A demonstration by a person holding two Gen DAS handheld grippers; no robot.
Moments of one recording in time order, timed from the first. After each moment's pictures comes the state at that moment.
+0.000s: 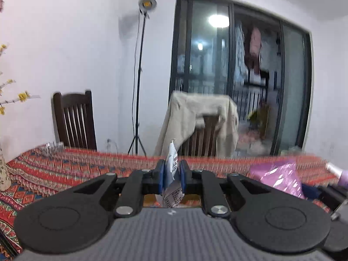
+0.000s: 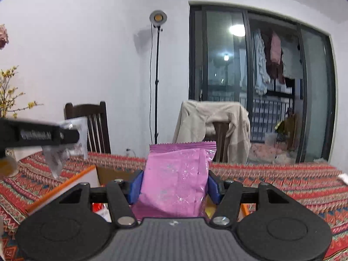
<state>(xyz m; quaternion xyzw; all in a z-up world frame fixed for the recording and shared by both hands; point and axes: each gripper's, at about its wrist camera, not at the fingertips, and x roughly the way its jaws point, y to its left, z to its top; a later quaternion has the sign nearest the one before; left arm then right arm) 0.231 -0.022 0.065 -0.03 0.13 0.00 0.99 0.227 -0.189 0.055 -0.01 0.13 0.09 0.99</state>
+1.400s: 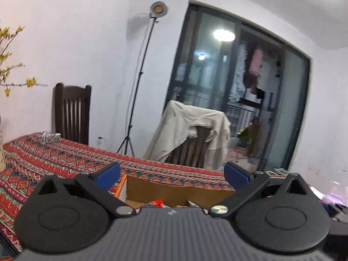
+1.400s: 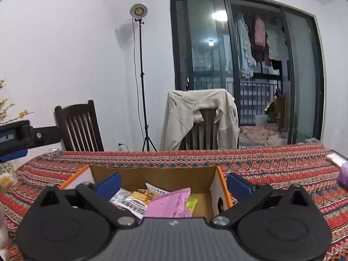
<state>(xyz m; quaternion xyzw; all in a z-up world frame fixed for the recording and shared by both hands) 0.187 0.012 0.083 -0.10 0.10 -0.03 0.99 0.195 -0.202 0.074 0.02 0.16 0.06 0.99</state>
